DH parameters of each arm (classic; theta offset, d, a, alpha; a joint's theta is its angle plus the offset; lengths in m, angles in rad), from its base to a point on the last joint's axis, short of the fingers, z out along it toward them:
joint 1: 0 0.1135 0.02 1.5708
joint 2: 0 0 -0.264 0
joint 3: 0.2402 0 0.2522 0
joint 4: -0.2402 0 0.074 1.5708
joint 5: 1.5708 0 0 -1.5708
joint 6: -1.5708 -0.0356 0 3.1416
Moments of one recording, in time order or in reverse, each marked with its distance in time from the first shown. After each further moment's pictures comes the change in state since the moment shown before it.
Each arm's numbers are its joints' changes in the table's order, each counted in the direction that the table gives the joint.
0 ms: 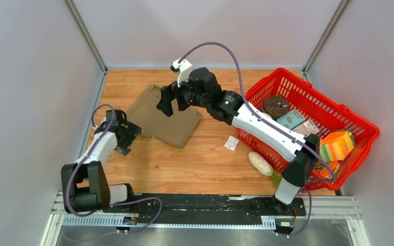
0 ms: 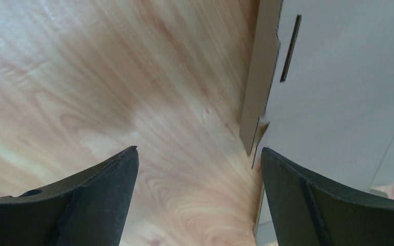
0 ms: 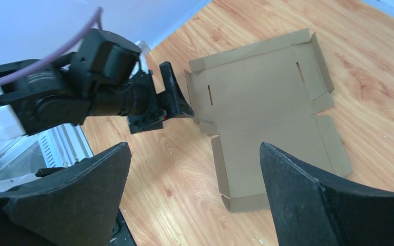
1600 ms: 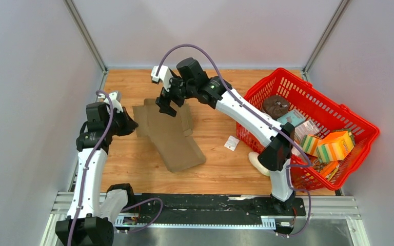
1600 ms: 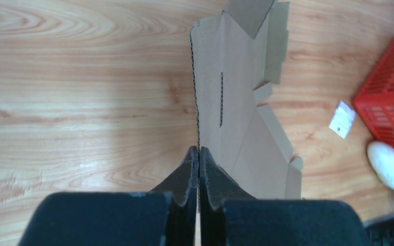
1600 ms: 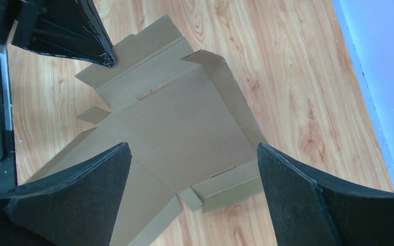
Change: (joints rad) left arm 0.011 0.330 0.204 -0.122 0.419 -0.752; right arm -0.054 -0.266 0.374 -0.303 -0.244 0.620
